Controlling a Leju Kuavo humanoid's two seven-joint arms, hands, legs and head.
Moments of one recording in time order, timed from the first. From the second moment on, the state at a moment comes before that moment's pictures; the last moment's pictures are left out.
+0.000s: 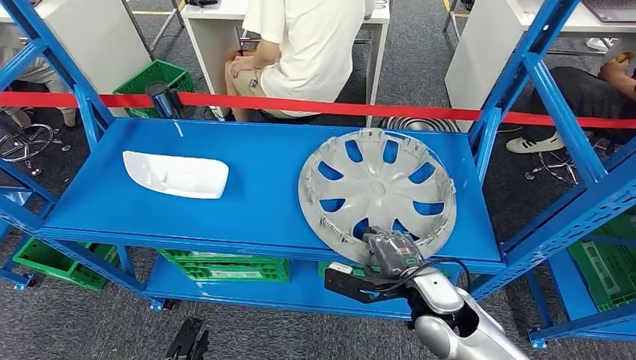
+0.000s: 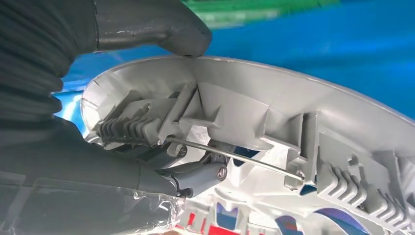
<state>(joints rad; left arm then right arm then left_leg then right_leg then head) -0.08 0.06 -0.59 -0.29 0.55 0.16 -0.13 -0.24 -0.35 0.80 -1.55 0.78 0.21 0.16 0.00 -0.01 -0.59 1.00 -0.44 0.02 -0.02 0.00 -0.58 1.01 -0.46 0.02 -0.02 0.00</state>
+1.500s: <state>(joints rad) -0.06 0.04 -0.59 -0.29 0.60 0.12 -0.30 -0.11 -0.20 0.47 -1.87 -0.49 0.57 -0.25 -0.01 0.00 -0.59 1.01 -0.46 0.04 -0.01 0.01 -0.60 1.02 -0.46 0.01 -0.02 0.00</state>
